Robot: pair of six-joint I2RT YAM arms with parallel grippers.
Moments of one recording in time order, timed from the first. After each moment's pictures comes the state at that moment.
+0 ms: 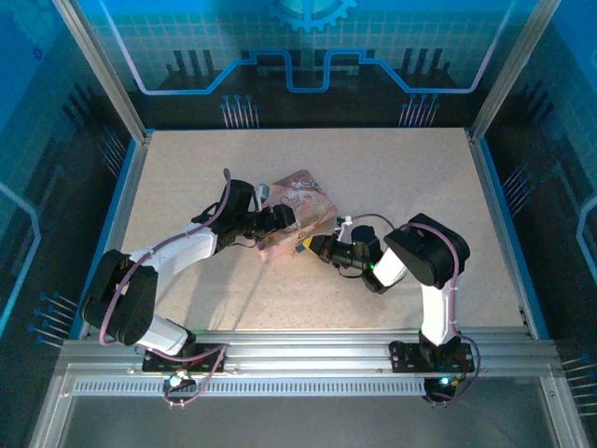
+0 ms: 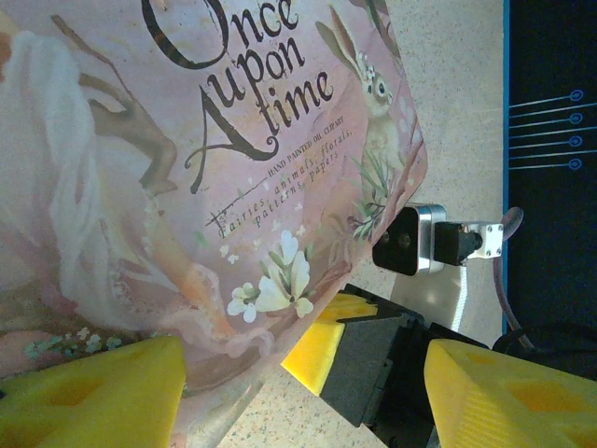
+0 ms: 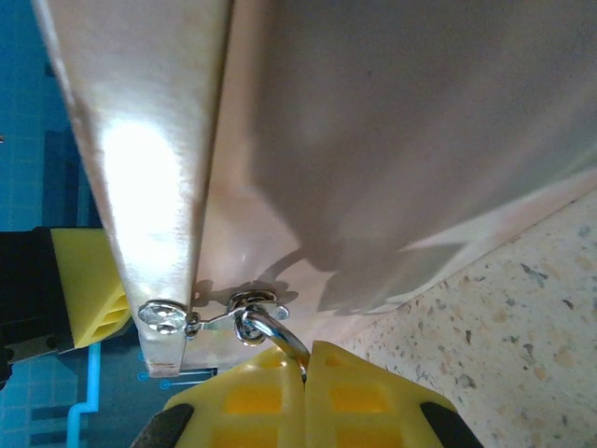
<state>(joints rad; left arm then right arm) -0.40 1.48 0.85 -0.10 0.45 -0.82 0.57 1.98 0.50 1.20 -0.47 1.22</state>
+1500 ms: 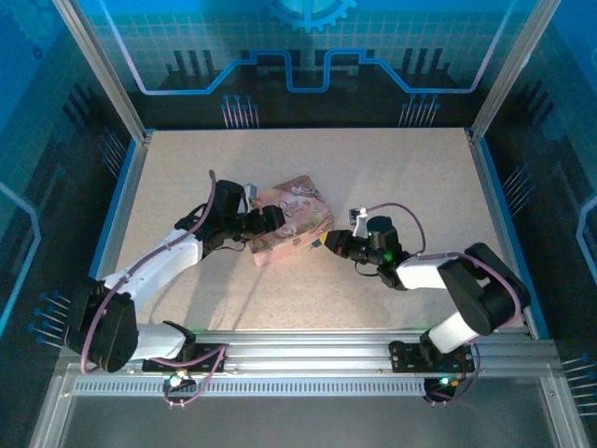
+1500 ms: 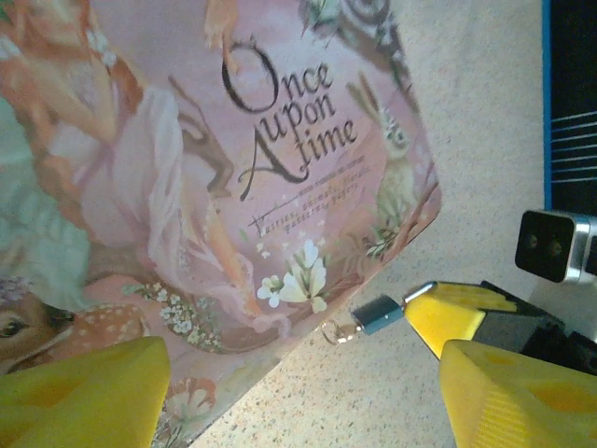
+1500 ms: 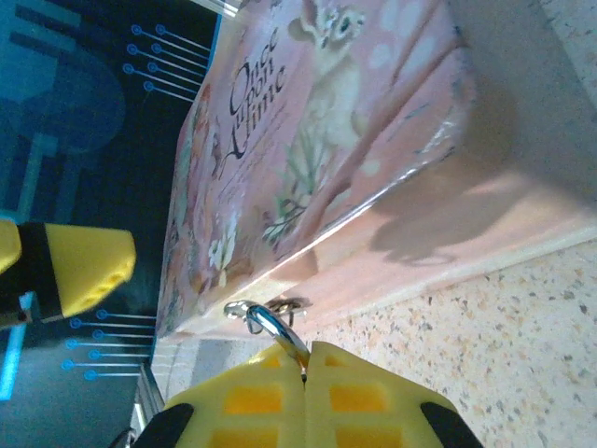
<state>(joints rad) -0.38 1.30 0.86 -0.32 0.32 -0.75 0.51 1.51 0.45 0.64 -0.44 0.91</state>
